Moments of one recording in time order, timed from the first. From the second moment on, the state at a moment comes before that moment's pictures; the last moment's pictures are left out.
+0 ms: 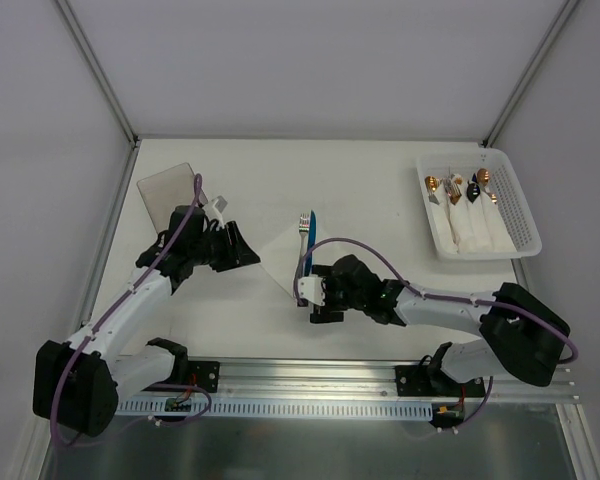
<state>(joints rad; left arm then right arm) -0.30 1.06 0.69 -0.36 0.44 -0.59 0.97 1.36 0.56 0.06 -0.14 -0.70</state>
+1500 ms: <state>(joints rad) -0.29 1.07 0.67 -0.36 0.44 -0.54 0.91 1.51 0.62 0.37 0.05 -0.67</state>
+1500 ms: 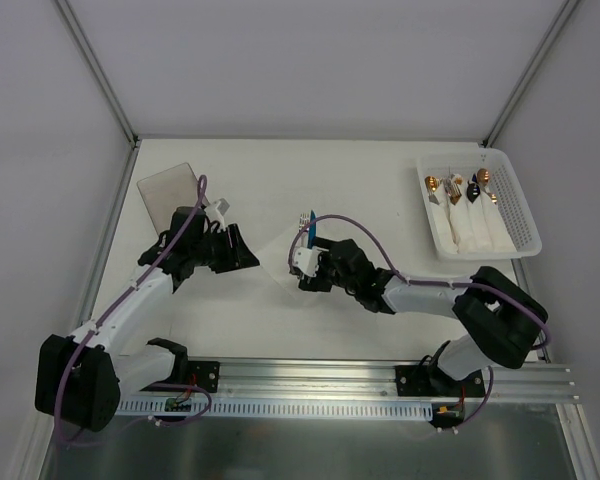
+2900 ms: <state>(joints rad) -0.23 0.96 0.59 -0.36 0.52 -0.56 1.06 1.55 0.74 -0.05 -0.13 -0.62</state>
